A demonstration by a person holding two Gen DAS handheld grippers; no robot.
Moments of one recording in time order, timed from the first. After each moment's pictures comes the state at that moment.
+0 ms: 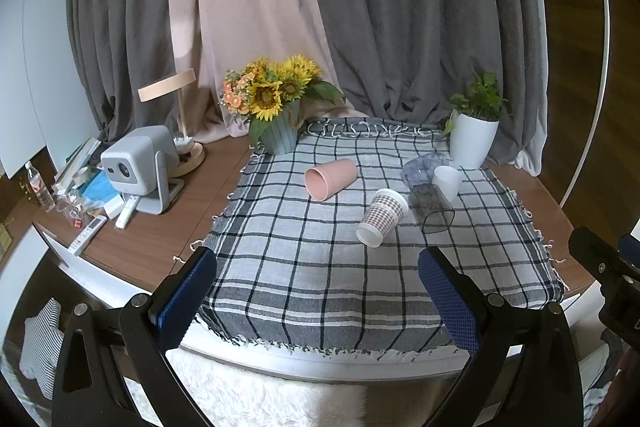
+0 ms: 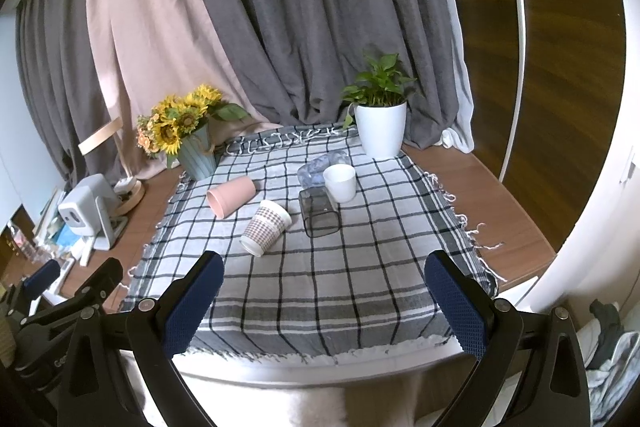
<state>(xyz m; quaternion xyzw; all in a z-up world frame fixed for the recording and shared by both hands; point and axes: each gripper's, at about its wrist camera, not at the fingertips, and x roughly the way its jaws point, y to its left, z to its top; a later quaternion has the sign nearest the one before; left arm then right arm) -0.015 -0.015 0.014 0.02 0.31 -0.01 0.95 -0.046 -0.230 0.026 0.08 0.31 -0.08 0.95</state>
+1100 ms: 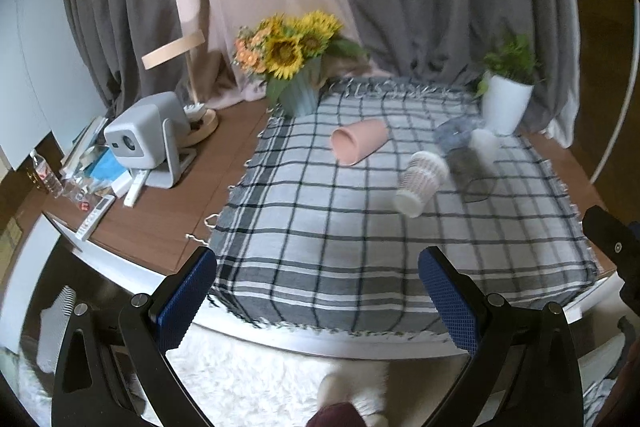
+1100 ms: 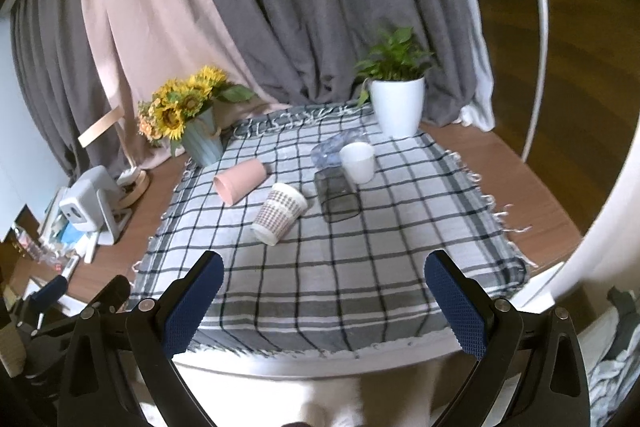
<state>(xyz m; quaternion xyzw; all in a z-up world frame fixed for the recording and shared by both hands) 0.039 0.006 -0.027 0.05 0.38 0.03 0.92 0.000 -0.219 -0.006 0.10 0.34 -0.06 0.93</state>
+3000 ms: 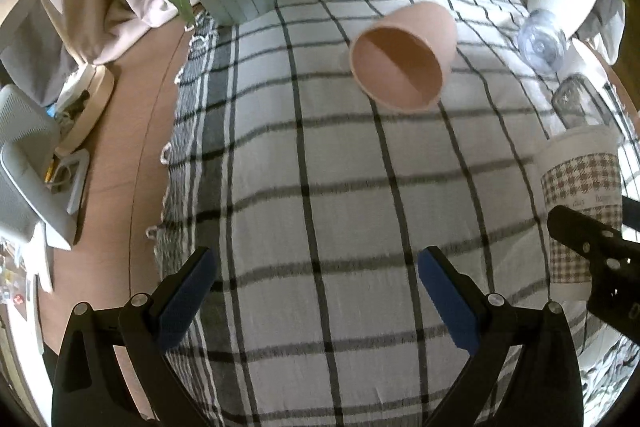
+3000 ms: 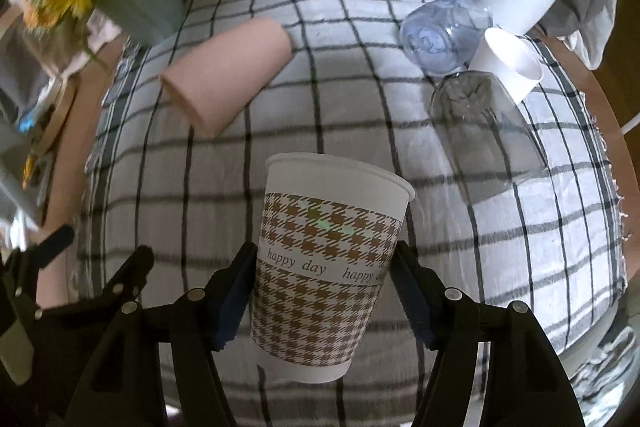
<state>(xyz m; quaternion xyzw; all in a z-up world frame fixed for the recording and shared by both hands) 0.281 0.049 -0.182 0.13 0.55 -0.08 0.82 0.261 -0.117 -0.159 0.07 0.59 -0.07 0.80</state>
